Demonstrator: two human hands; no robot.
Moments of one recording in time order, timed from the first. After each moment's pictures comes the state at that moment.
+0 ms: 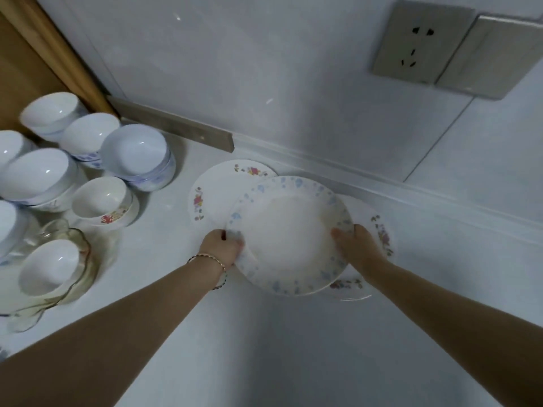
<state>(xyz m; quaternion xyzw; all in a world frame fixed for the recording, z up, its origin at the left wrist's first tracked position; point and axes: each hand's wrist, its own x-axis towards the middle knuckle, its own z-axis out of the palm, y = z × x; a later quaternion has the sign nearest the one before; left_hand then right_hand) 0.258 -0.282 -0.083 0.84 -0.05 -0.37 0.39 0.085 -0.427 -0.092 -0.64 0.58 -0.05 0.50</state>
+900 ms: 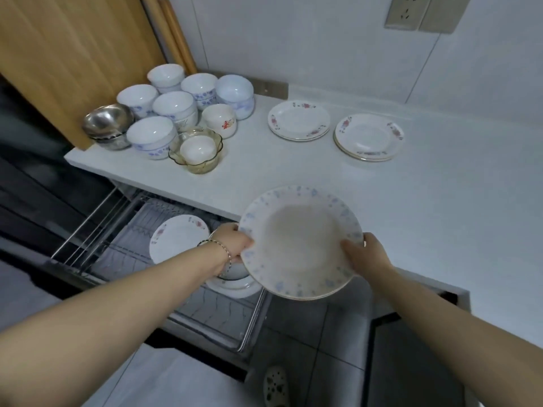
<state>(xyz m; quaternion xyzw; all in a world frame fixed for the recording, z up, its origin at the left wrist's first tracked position) 0.165 0.136 -0.015 0.80 -0.12 -0.46 0.37 -0.031 0.018 -0.036 -0.61 0.62 -0.09 0.49</state>
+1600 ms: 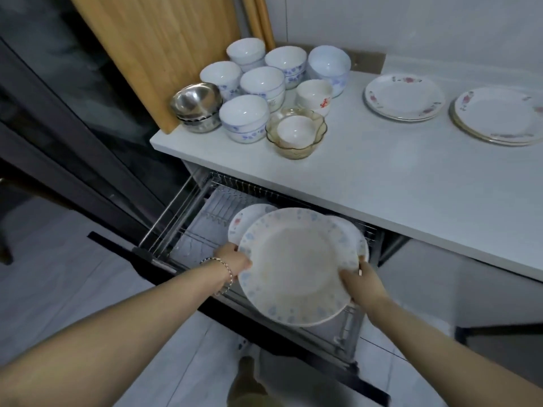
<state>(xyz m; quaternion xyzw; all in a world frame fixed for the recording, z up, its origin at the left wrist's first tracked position) 0.371 0.296 -0.102 0.87 -0.07 -0.41 0.28 0.169 0.176 -0.128 -0.55 0.60 0.00 0.58</state>
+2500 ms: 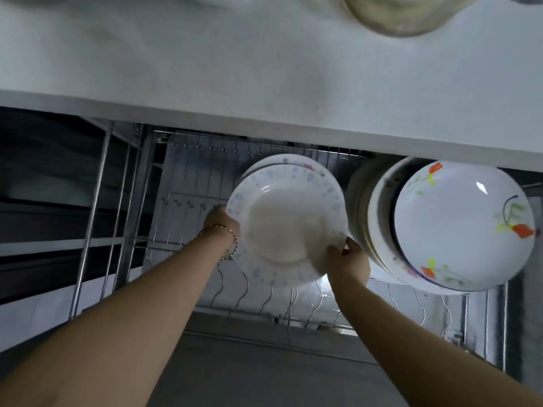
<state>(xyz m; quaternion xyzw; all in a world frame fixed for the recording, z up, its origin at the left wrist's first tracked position) 0.620 0.208 -0.387 0.89 -0.16 -0.42 0.06 0.420 0.196 -0.386 -0.35 0.81 -0.04 0.46</state>
